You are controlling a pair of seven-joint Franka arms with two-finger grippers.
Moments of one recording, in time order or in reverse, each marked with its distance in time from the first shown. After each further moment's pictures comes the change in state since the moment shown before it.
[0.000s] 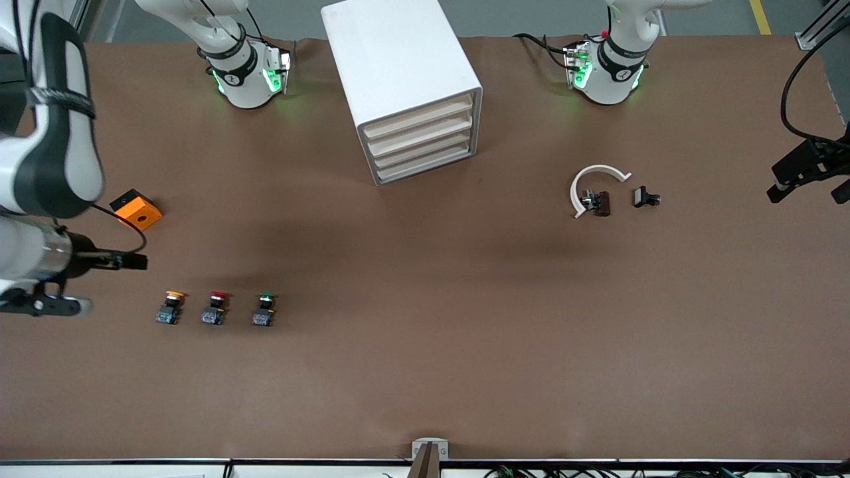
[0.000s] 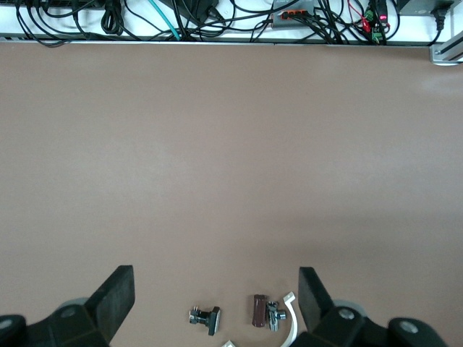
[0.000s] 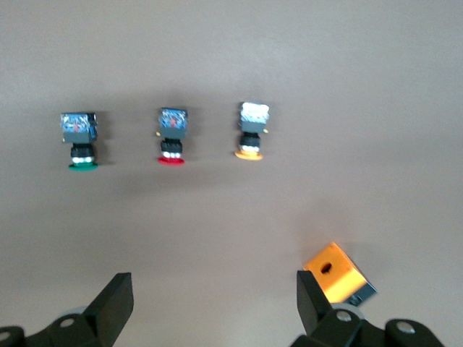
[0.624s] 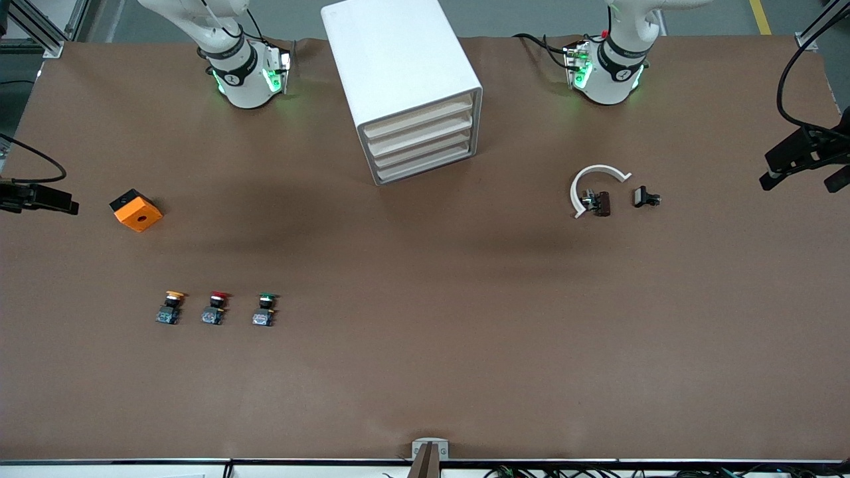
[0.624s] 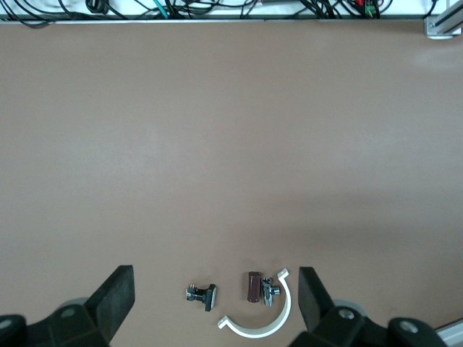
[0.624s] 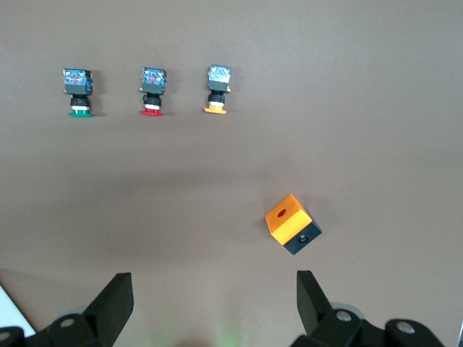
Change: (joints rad) left arm -0.012 0.016 -0.012 0.039 0.000 -0.089 0.000; right arm -0.096 -0.172 0.000 -0.016 0.000 -0.151 -0.136
